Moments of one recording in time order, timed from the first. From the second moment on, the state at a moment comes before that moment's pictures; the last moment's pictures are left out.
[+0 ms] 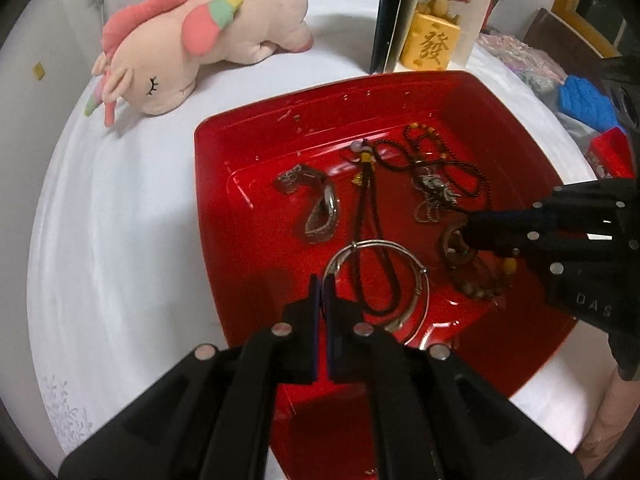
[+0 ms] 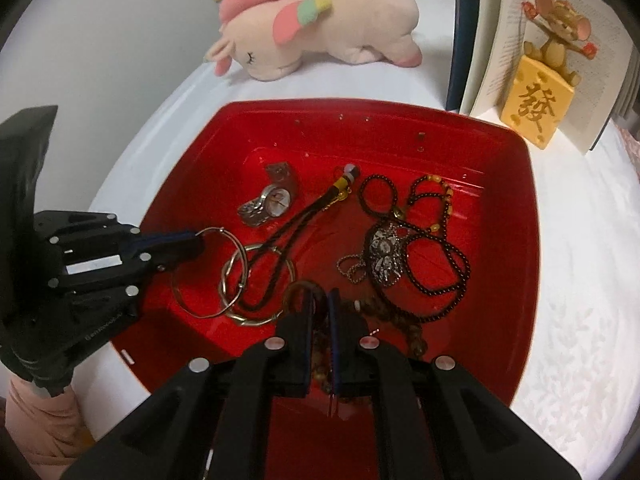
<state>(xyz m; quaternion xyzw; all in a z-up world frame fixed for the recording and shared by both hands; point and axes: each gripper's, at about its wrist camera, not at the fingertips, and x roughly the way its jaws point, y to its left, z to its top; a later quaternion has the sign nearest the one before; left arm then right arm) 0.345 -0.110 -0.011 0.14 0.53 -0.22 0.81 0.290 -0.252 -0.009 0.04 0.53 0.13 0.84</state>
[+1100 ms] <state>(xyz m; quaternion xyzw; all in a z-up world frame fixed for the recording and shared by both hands) 0.224 -0.041 0.045 0.12 0.47 -0.26 0.83 0.152 -0.221 0.032 0.02 0.45 0.22 0.87</state>
